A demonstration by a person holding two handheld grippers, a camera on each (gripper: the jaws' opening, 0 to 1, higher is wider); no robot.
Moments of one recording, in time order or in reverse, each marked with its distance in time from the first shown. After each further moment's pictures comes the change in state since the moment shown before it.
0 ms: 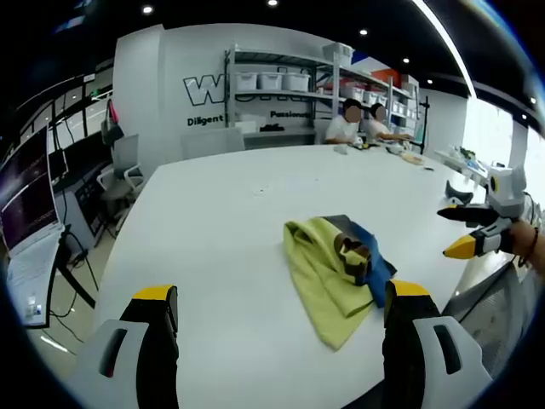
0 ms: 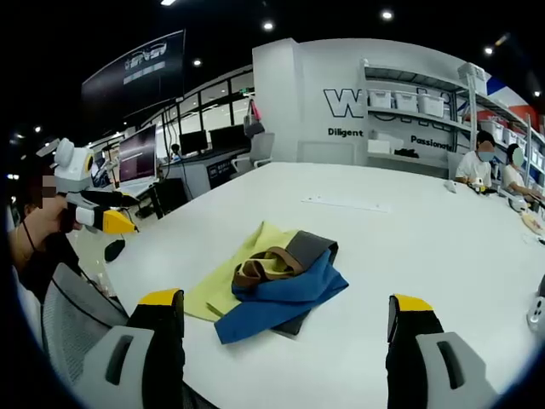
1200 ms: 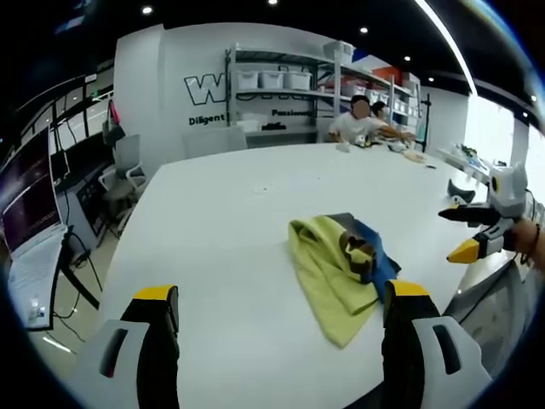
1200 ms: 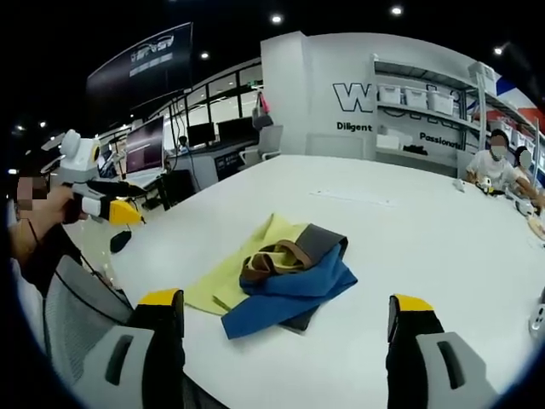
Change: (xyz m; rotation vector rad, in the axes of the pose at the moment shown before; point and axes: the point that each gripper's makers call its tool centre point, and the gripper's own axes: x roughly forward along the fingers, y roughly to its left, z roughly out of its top) left arm -0.002 0.005 0.001 0.004 0.006 0.011; right arm 0.004 0.010 -0.005 -0.025 0.039 0.038
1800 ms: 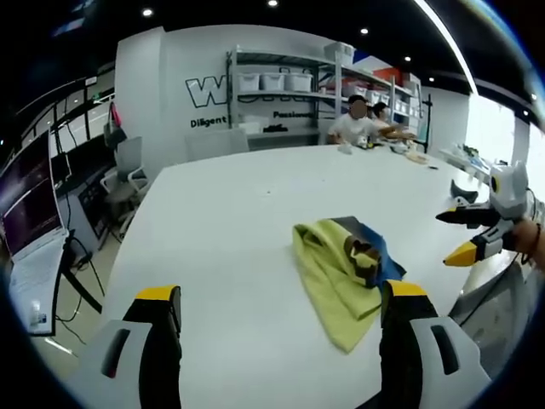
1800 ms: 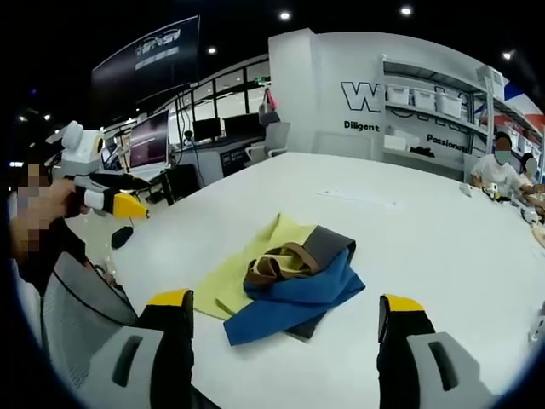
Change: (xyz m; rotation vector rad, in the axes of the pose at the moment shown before) left arm 0.008 0.006 0.007 0.007 -0.006 0.011; right arm 0.015 0.008 0.006 -0.032 0.018 0.027
